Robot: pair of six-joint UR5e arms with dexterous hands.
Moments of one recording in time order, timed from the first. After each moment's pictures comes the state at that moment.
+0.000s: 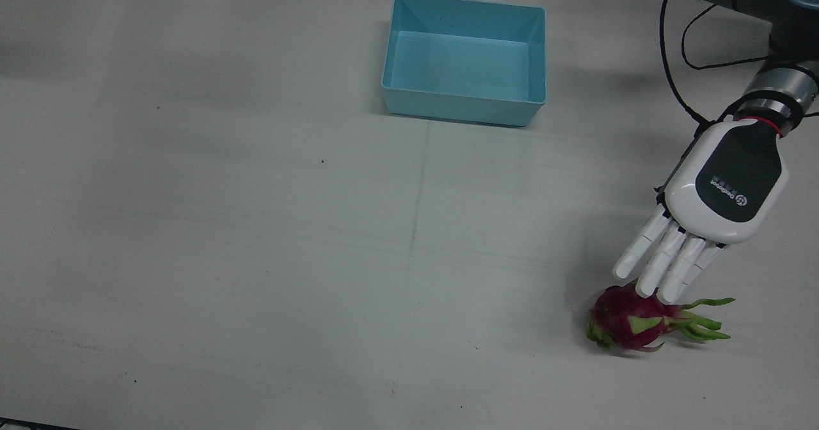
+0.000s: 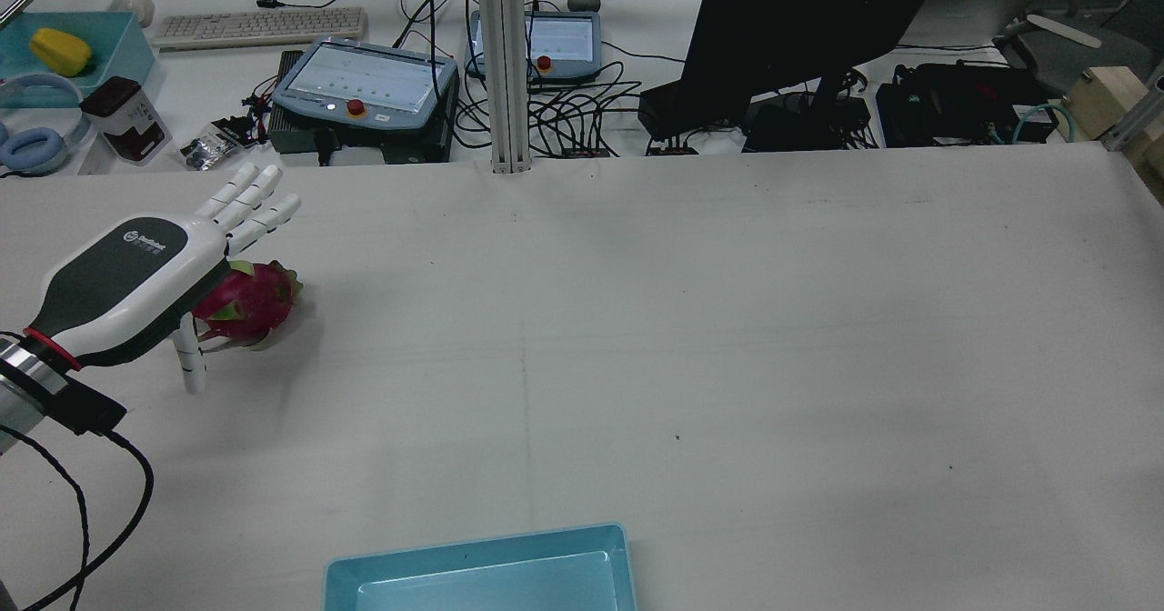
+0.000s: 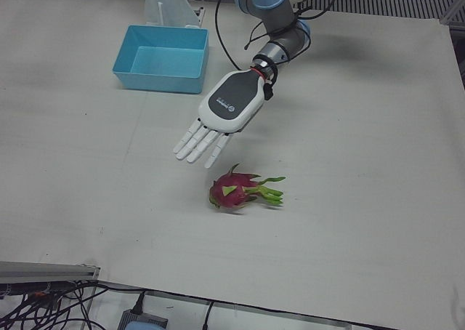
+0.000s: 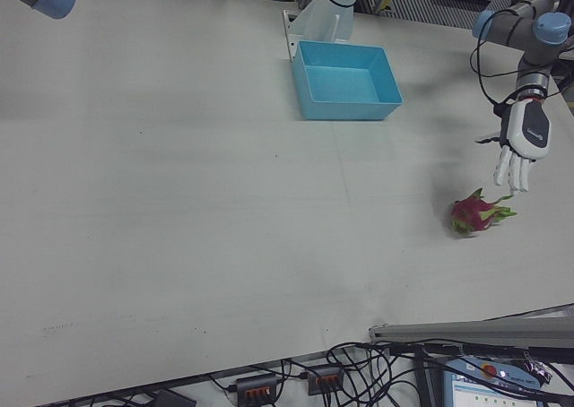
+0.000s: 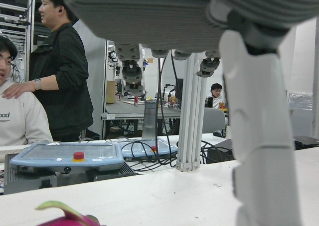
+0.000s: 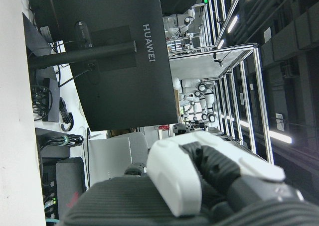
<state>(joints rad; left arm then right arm) -0.70 -1.77 -2.07 0.37 1.17 1.73 1.49 -1.65 1.69 -3.22 -1.55 0.16</state>
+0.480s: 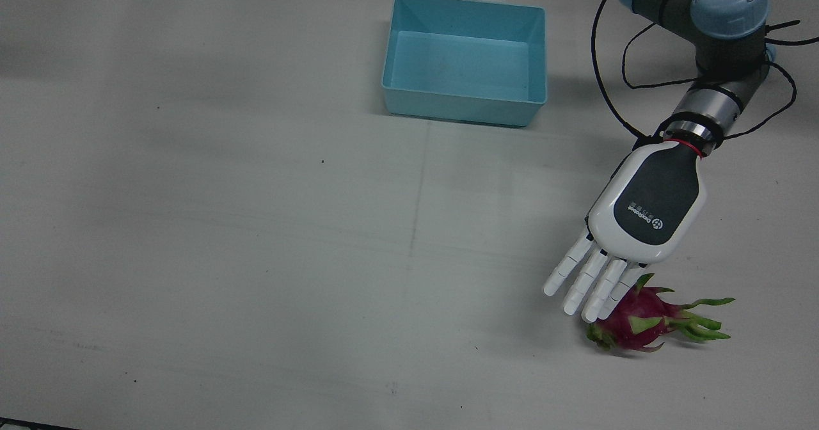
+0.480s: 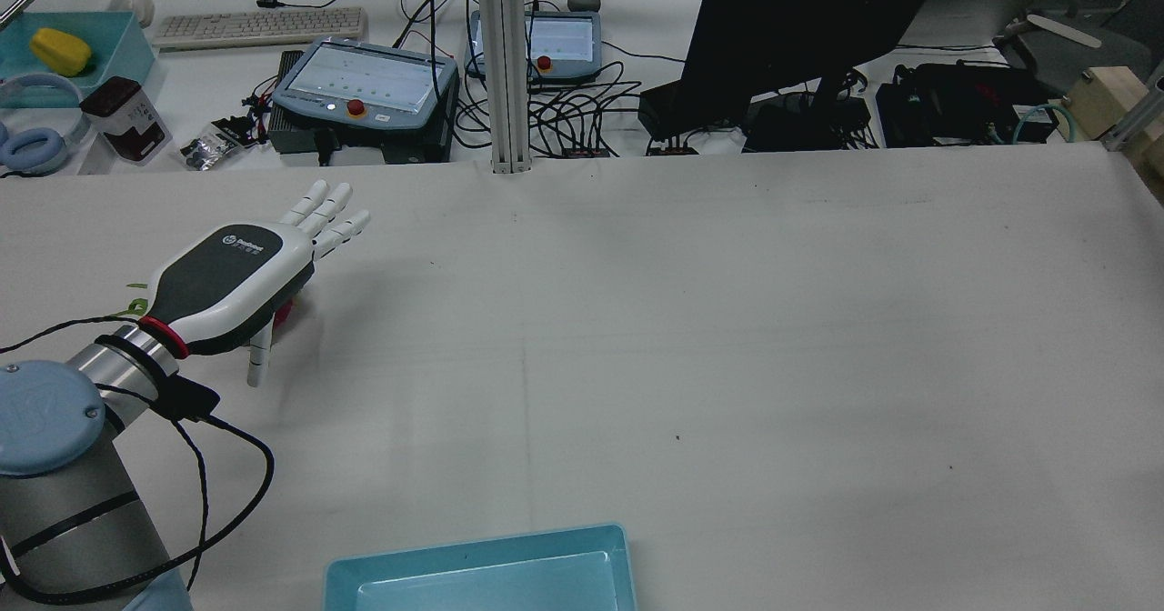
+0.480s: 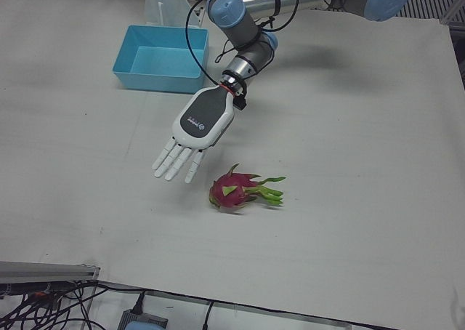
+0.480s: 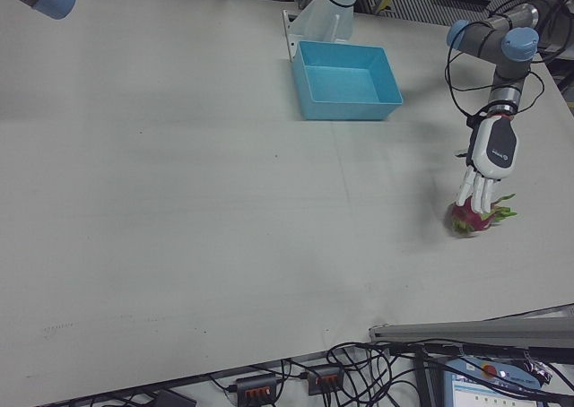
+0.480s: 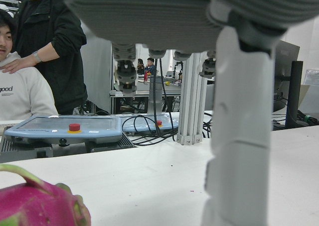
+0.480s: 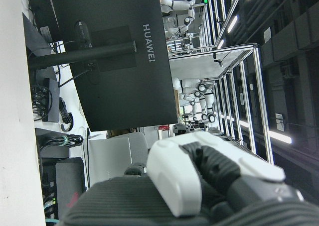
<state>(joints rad) -0.65 -1.97 -1.90 0.53 1.14 1.69 1.49 -1.65 1.69 -3.22 -1.55 0.16</state>
